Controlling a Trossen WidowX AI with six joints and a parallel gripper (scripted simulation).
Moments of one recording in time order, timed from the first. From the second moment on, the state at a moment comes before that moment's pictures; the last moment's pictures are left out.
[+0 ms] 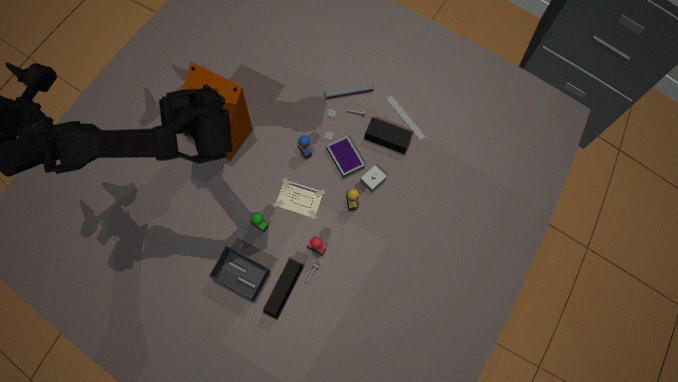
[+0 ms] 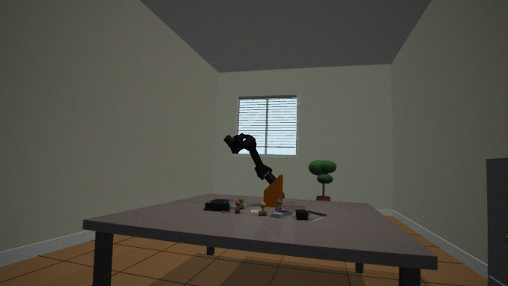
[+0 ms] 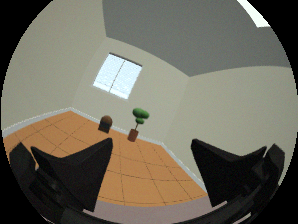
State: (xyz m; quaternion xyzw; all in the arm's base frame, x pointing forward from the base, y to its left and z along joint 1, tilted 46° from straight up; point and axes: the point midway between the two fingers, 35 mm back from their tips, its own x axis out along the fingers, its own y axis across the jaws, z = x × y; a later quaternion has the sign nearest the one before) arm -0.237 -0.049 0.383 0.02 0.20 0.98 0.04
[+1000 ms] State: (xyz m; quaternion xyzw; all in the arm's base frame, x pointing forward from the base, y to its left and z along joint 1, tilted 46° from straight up) arm -0.031 -0.282 0.239 -0.15 -0.17 0.85 -0.48
